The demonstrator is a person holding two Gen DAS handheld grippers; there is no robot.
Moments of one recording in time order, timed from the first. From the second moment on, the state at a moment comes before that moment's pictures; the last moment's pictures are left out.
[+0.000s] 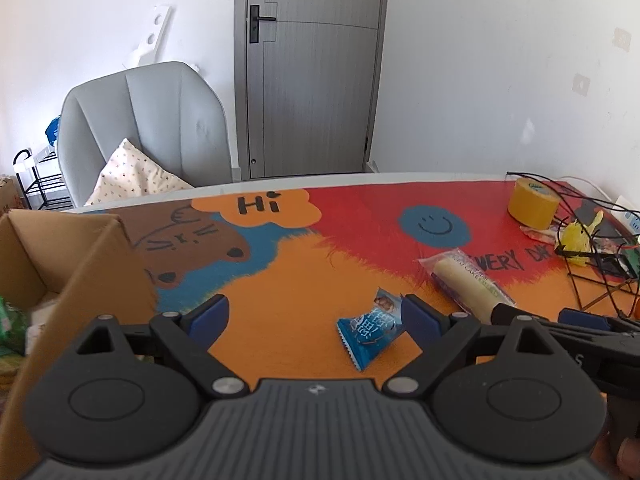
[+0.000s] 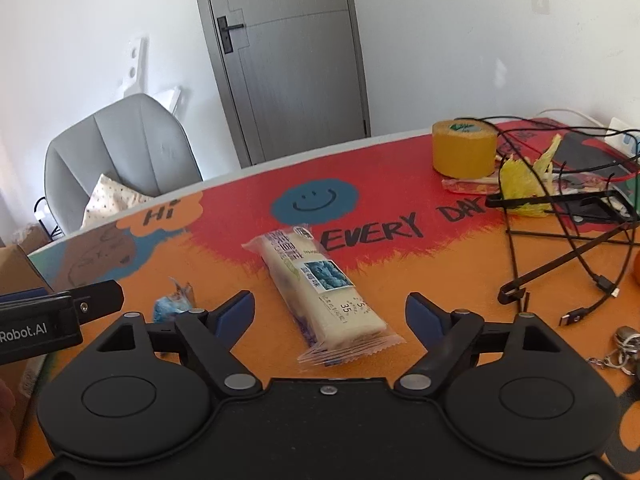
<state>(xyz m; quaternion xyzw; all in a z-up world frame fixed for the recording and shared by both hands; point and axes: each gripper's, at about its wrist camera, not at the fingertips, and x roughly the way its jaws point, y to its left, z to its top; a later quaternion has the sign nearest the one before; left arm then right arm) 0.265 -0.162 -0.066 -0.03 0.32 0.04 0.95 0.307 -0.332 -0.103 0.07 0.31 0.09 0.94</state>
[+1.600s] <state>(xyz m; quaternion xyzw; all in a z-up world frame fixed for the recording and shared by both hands) 0.264 -0.159 -0.100 -0.01 0.34 0.04 0.94 0.314 -0.318 -0.130 0.05 0.30 0.11 0.95</state>
